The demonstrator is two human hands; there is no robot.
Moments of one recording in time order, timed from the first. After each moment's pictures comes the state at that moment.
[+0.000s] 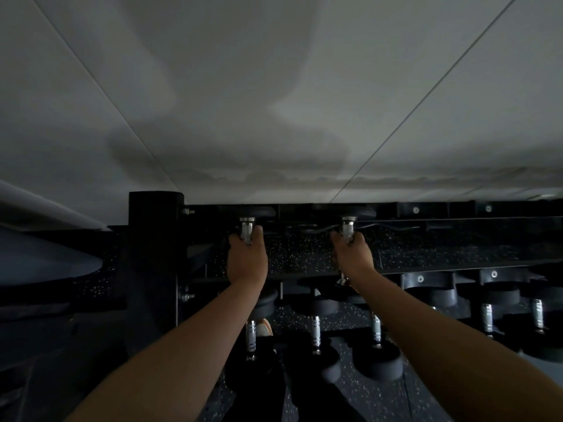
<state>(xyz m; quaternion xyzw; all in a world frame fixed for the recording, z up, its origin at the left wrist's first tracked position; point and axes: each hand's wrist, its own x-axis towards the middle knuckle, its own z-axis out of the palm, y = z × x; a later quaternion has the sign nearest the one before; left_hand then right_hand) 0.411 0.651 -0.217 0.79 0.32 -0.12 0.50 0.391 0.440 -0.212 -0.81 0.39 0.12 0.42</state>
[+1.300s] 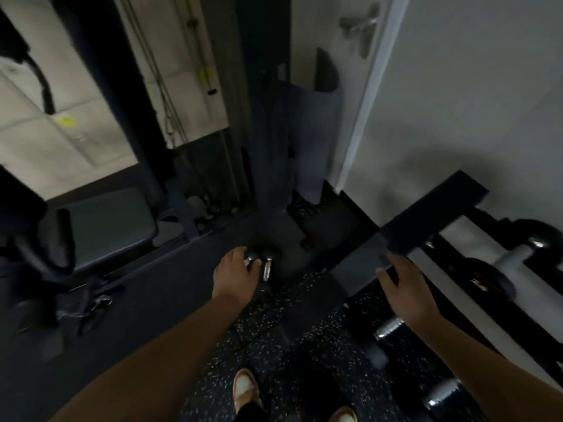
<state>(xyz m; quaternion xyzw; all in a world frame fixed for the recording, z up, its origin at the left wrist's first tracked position) -0.133 0.957 -0.157 0.79 0.53 0.08 0.30 0.124 0.725 -0.146 -0.89 -0.30 0.22 0.25</state>
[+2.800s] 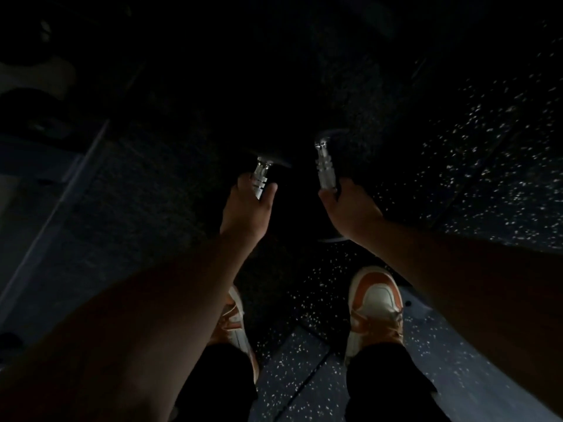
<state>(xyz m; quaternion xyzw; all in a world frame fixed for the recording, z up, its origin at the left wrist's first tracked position) -0.100 1.284 -0.934 0.79 0.46 -0.17 0.37 0.018 1.130 -0.901 -0.87 -0.07 0.46 0.14</state>
